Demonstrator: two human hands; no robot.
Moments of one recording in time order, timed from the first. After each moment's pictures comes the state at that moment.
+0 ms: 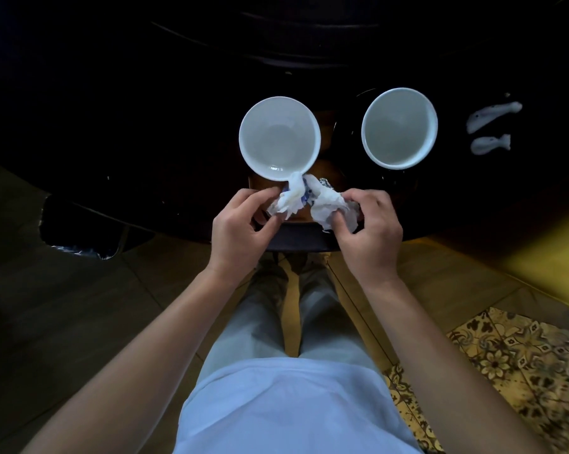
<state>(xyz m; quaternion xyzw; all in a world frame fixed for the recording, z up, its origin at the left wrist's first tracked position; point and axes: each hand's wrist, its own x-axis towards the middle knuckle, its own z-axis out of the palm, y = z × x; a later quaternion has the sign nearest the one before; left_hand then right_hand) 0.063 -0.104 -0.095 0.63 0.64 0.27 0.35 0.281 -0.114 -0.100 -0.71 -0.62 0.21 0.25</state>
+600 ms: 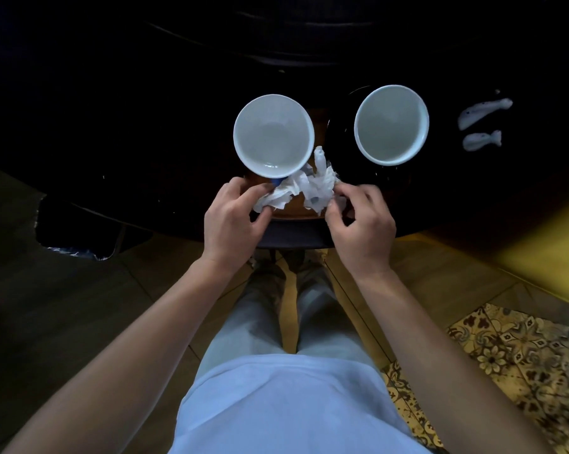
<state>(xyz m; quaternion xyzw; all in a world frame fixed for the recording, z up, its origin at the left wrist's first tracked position) 0.061 -0.096 -0.097 0.69 0.65 0.18 0.25 0.275 -0.109 -0.098 -0.72 -0.62 0.19 0.24</state>
